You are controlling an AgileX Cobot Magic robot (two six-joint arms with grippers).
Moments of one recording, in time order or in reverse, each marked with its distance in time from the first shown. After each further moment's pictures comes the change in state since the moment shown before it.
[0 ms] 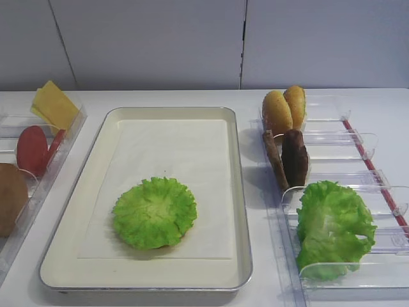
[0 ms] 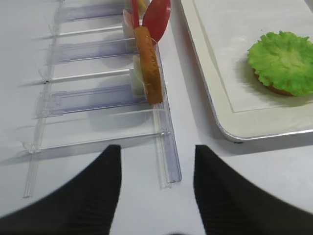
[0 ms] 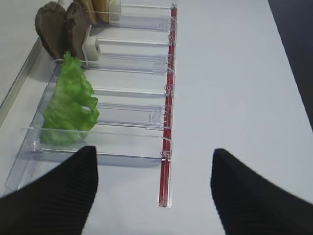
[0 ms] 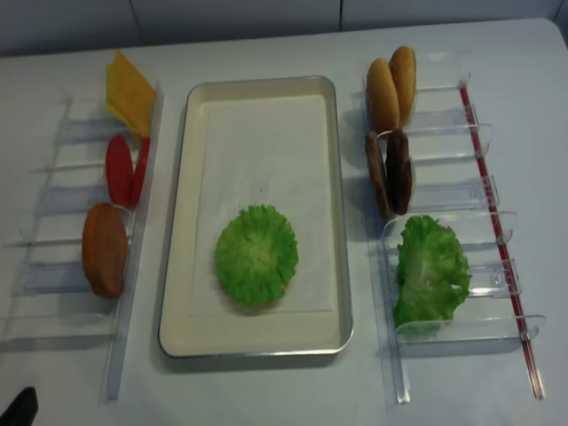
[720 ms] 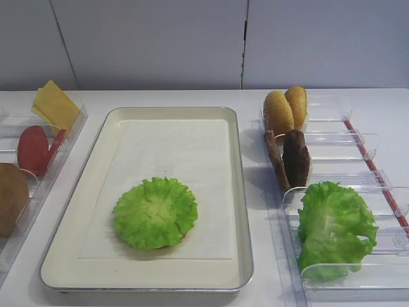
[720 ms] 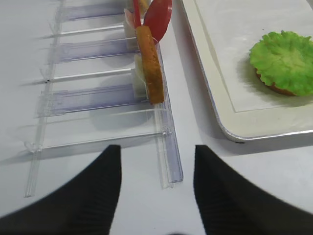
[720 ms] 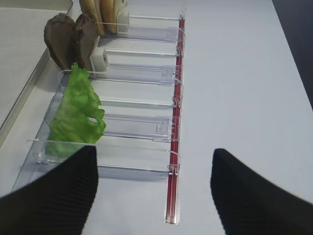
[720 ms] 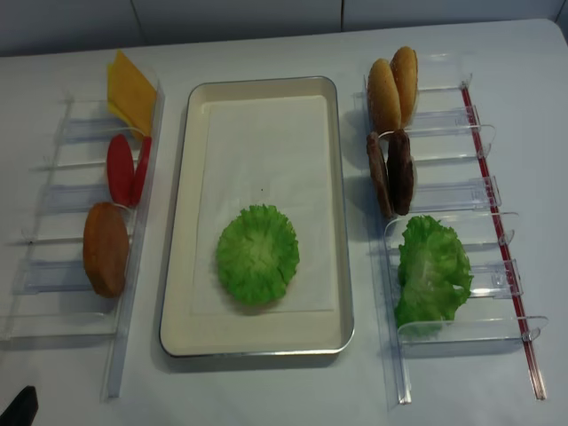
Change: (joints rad) left arm 0.000 0.000 0.000 0.001 0.000 0.000; right arm -0.006 -0.001 0.034 0.032 -0.064 -0.017
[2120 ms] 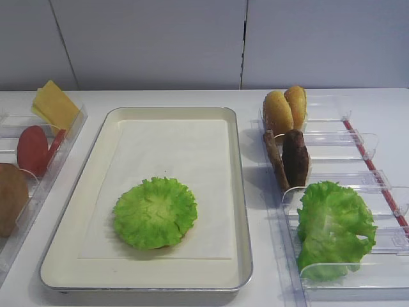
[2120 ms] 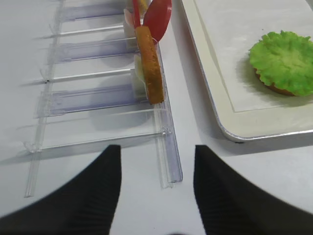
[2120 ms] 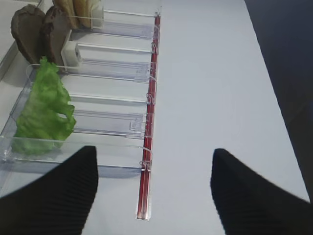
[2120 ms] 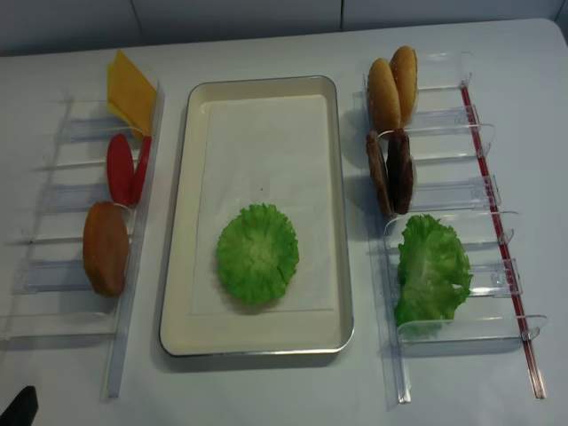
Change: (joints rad) left arm 0.000 0.000 0.000 0.000 0.000 0.000; right arm 0.000 0.000 0.000 -0.087 0.002 0.003
